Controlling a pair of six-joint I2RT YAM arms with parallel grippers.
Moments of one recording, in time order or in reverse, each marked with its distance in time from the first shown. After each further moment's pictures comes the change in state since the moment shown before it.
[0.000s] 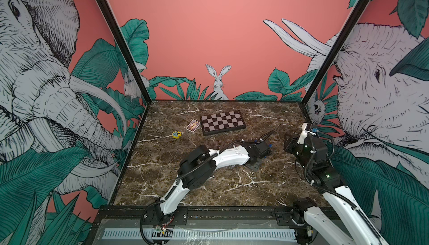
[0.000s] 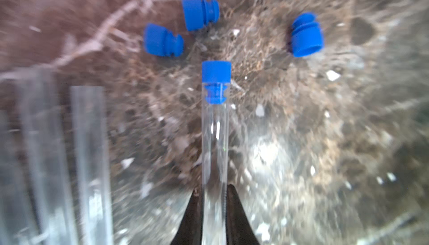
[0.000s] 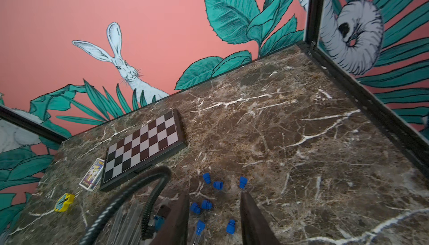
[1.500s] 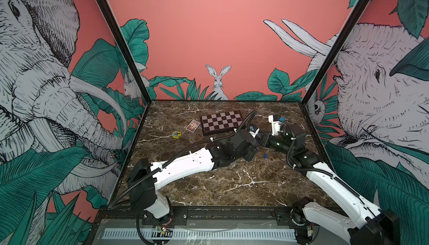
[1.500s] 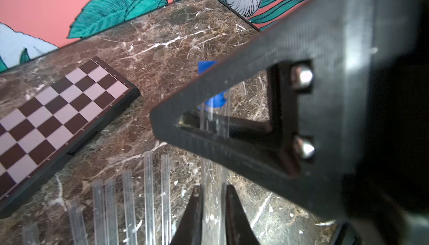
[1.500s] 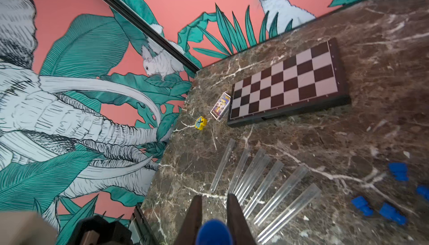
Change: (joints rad) left arm 0.001 -0.563 -0.306 0.340 -0.035 0.192; right arm 0.127 0.317 0.036 0.351 -0.613 0.203
